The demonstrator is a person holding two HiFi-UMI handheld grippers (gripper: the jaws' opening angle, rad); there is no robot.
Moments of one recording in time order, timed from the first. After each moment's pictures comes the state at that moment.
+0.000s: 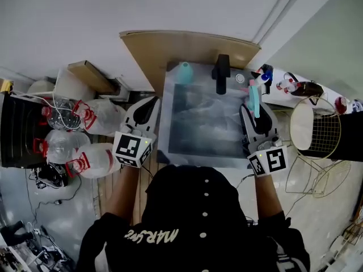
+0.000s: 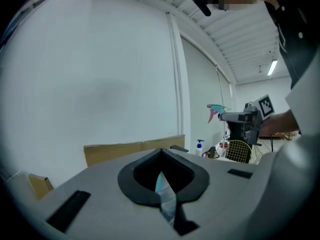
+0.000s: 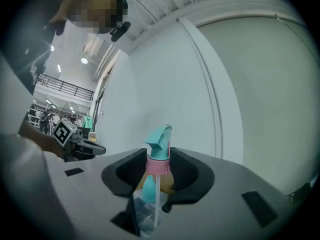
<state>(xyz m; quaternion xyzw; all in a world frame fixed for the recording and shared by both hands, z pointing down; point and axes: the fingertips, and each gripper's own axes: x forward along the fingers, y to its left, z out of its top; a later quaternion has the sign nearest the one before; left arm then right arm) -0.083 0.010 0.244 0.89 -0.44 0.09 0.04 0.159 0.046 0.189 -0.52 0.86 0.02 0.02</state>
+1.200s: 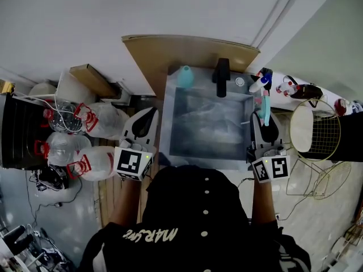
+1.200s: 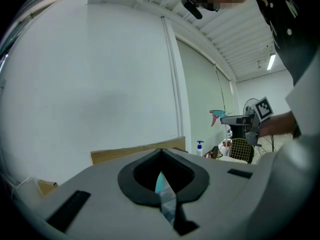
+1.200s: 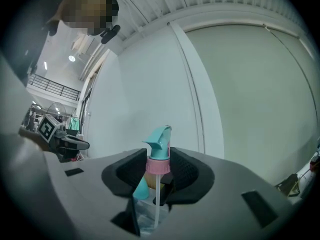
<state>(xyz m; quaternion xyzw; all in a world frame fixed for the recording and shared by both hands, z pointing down) -0.092 0.041 0.226 0.88 -0.46 0.10 0.01 0.195 0.065 0.195 -0.58 0.81 0.00 0.03</state>
